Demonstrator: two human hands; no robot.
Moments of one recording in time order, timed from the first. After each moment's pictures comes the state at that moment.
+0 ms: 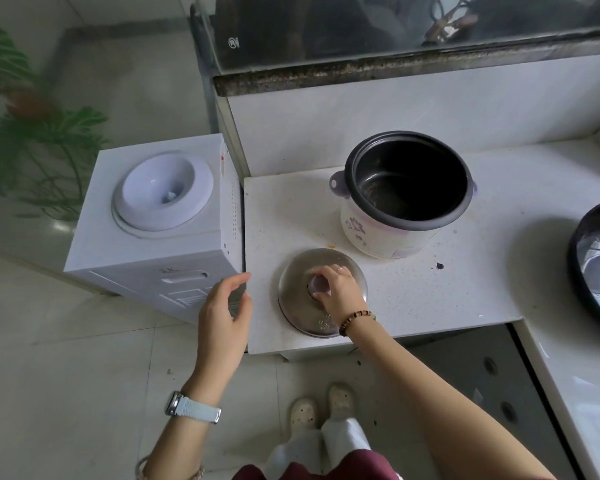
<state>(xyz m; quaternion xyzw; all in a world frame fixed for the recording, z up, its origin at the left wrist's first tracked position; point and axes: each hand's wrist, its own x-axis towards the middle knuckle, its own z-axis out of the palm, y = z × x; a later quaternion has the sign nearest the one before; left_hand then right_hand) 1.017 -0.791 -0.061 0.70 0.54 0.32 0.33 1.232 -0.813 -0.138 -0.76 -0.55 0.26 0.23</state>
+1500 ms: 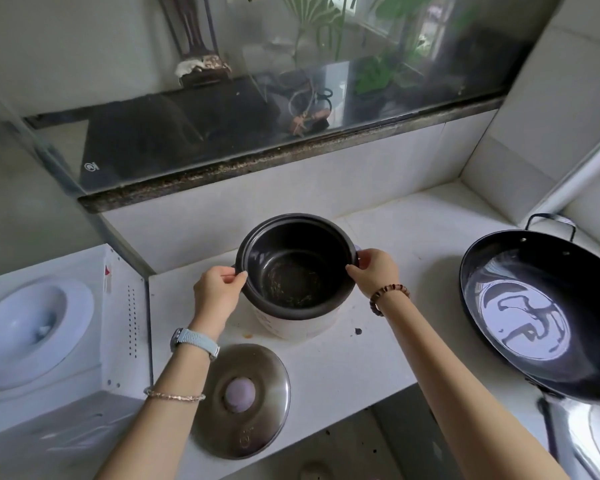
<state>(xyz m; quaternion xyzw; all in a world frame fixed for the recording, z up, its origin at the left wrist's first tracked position) 1.251 -0.674 -0.005 0.67 0.58 0.20 0.42 1.464 -0.802 -0.008 -0.89 -0.26 0.20 0.31</state>
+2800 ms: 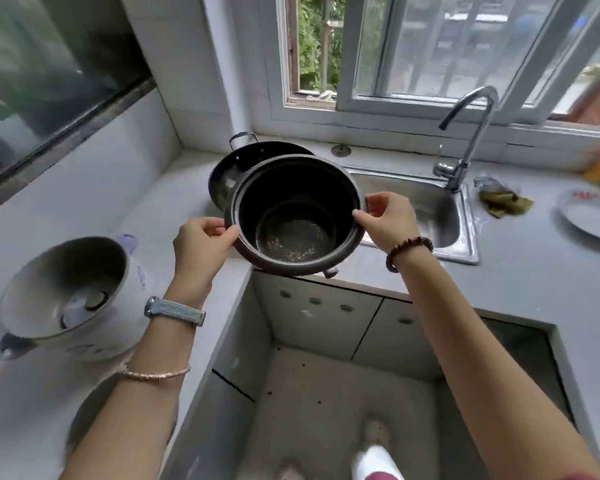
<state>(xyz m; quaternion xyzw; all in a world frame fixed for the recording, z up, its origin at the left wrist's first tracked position) 1.319 -0.931 0.061 0.80 0.16 0.09 0.57 1.338 -1.197 0.071 -0.88 0.10 -0.09 0.46</state>
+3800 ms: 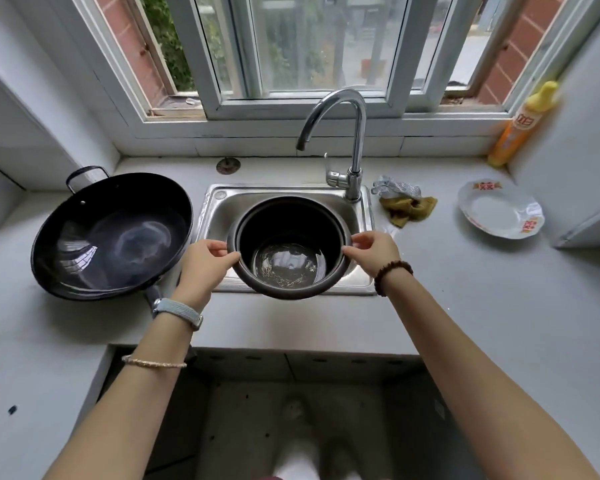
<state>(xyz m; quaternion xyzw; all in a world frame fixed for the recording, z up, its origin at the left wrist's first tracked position) 1.484 -1.210 -0.020 0.85 0.11 -0.06 0.51 1.433 -1.484 -0.035 -0.82 0.28 0.00 0.50</state>
